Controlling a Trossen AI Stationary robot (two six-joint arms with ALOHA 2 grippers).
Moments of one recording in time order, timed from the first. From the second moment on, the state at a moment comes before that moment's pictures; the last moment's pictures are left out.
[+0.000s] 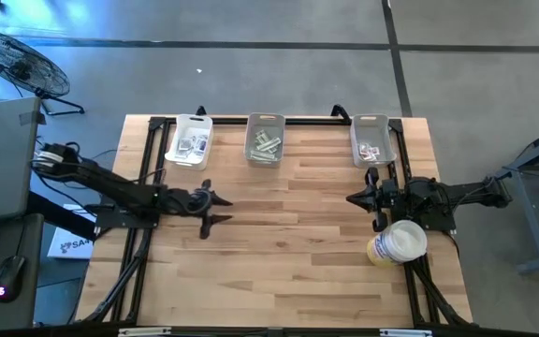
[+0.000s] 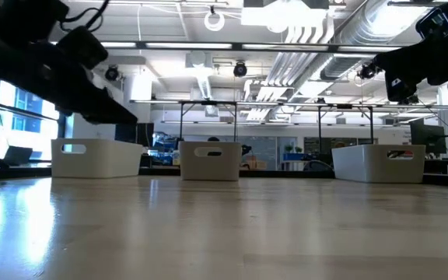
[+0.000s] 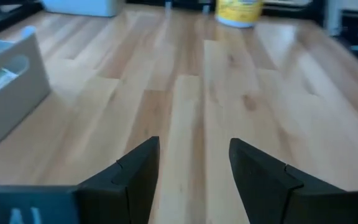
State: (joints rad) left arm -0.20 1.09 0.17 0.58 -0.24 -0.16; right arm 0.12 0.02 0.01 0.04 0.10 0.13
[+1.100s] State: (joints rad) left arm 0.15 0.45 0.10 0.23 0.11 -0.02; right arm 0.12 0.02 0.01 0.04 0.10 0.13
